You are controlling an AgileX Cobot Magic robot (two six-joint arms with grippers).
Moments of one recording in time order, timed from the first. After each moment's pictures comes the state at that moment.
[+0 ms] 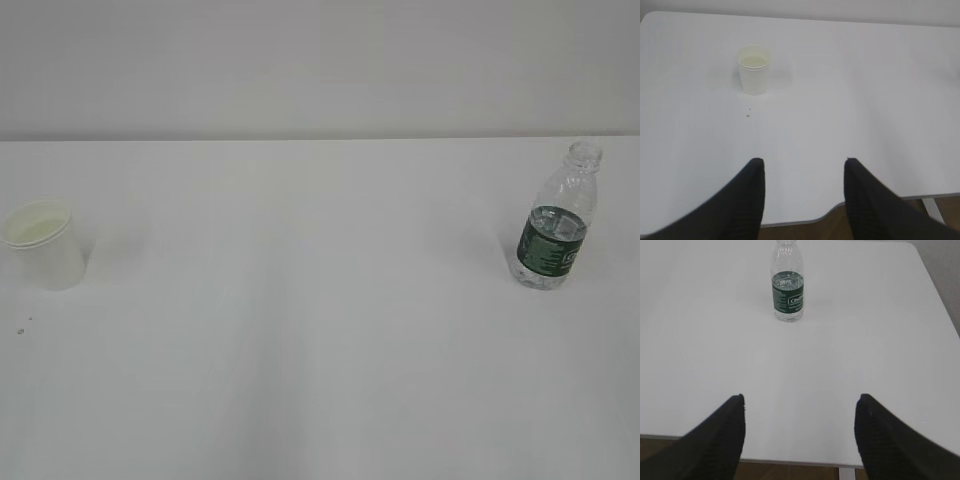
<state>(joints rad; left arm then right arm) 0.03 0.02 -0.73 -0.21 1.25 -0.02 0.08 -0.02 -0.56 -0.06 1.19 -0.01</state>
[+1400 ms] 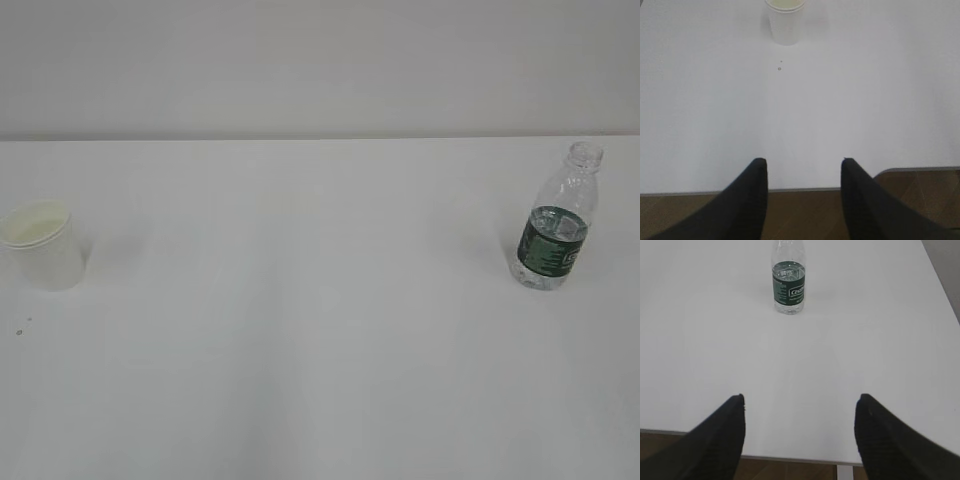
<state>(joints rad) 0.03 0.01 -0.56 -0.10 1.25 0.00 0.08 -0.02 -0.53 -0.06 1.18 -0.02</state>
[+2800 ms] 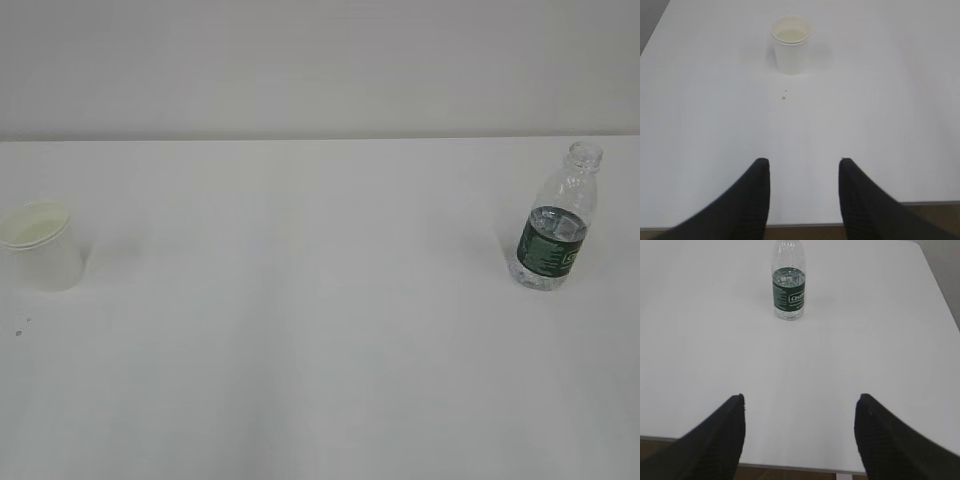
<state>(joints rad) 0.03 0.01 -0.52 -0.09 1.11 0.00 0.08 -0.02 -0.51 -0.06 1.14 -0.03</state>
